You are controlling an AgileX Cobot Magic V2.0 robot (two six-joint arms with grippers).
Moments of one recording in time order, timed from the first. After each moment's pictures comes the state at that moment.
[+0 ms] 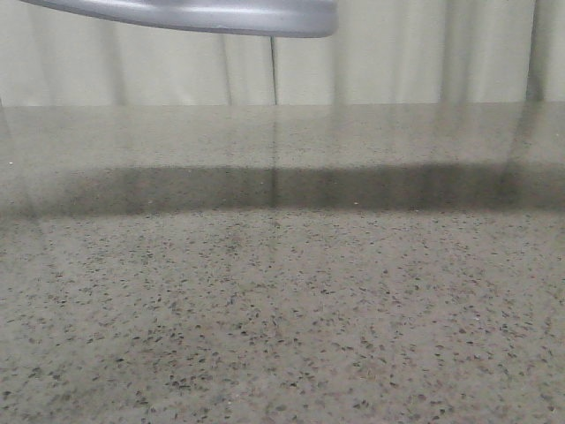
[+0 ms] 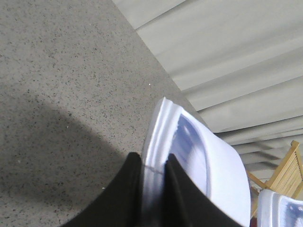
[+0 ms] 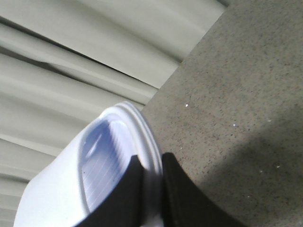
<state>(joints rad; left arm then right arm) -0.16 0.91 -0.71 -1.14 0.46 0.09 0.02 0.73 -0.72 0.73 0.37 0.25</state>
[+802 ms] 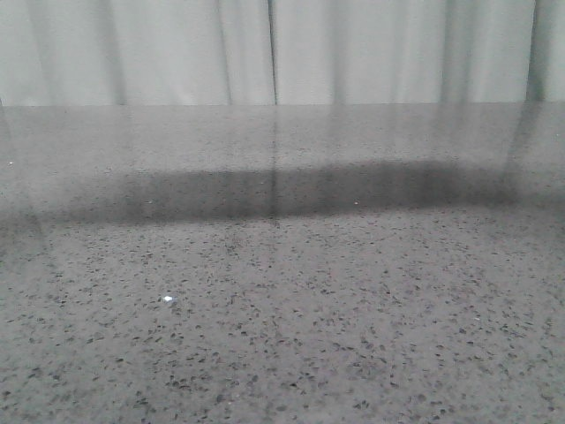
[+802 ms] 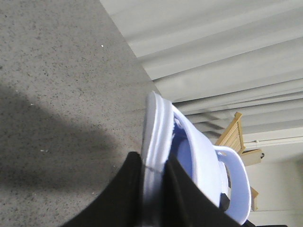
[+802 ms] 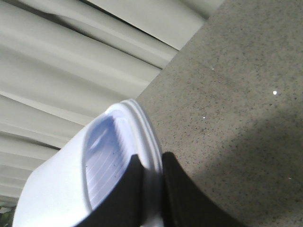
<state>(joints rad) -0.21 0.91 -0.71 -1.41 0.58 0.21 0.29 0.86 -0.72 0.74 0.20 0.25</state>
